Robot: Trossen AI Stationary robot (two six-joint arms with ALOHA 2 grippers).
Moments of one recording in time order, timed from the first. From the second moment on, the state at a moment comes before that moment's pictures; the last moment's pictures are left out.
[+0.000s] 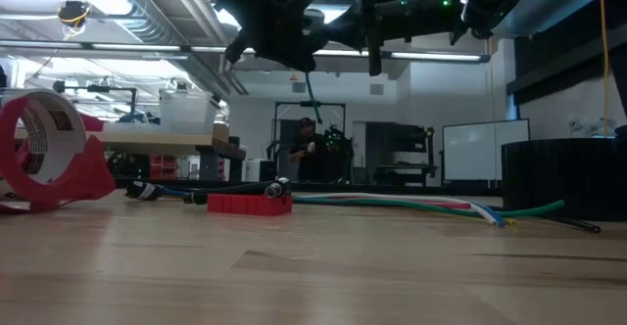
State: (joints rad) left arm -0.04 1.53 1.09 -0.20 -0.59 -0.52; right arm -0.31 1.53 0.90 0.61 -0.10 0.47
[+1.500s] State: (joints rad) left arm -0.05 1.53 1.09 -0.08 -0.63 -0.55; right arm -0.31 1.53 0.90 0.71 -0.07 0.50
